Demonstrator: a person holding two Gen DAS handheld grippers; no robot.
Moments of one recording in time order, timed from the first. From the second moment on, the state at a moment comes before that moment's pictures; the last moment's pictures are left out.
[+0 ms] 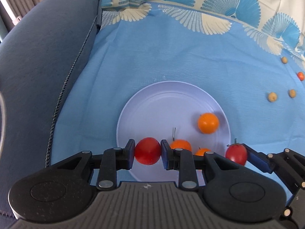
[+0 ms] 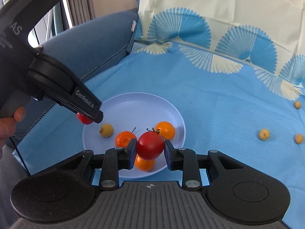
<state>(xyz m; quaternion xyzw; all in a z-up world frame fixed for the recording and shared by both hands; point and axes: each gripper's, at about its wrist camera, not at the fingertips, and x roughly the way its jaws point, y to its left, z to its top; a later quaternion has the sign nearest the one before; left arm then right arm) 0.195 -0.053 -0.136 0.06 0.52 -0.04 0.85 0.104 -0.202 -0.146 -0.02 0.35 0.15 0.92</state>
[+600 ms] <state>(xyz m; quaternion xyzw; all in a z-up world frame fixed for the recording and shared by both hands) 0.188 -0.039 -0.122 0.07 0.51 0.00 0.86 0.122 -0.206 -0.139 0.00 0.38 0.15 0.91</state>
